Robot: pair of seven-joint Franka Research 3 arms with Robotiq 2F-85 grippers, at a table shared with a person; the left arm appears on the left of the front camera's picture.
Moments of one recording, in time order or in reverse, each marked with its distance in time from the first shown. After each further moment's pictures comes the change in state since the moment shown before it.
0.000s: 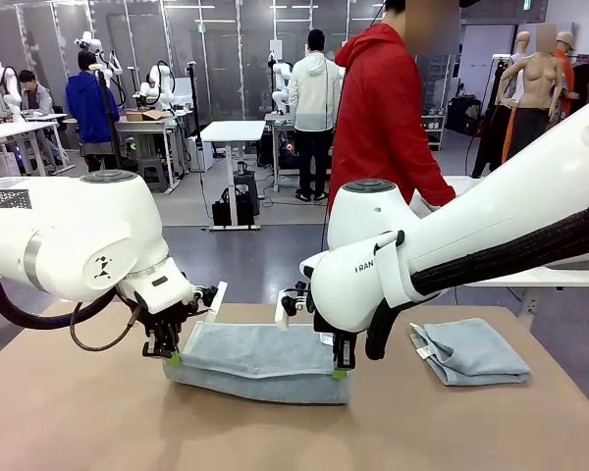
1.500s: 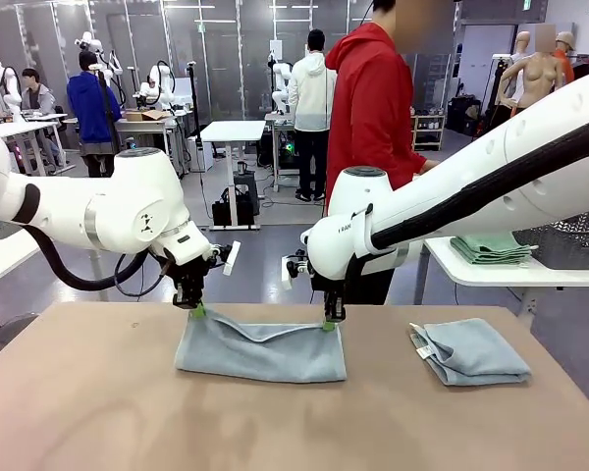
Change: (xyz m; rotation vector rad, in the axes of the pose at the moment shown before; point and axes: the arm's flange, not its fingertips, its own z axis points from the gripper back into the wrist) left arm -0.005 0.135 -0.014 0.041 -0.053 -0.014; right arm 0.005 -0.146 -0.034 -0.045 -0.064 0.081
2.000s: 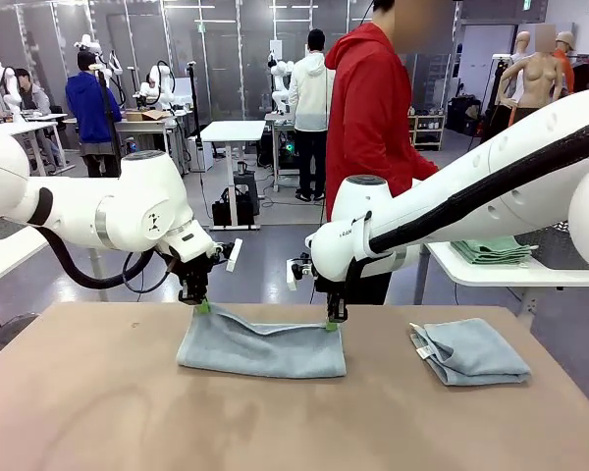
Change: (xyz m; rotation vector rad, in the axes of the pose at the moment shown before) left arm -0.008 0.026 -0.015 0.005 -0.013 0.008; right arm -0.014 -0.025 -0.025 0.005 0.000 -0.012
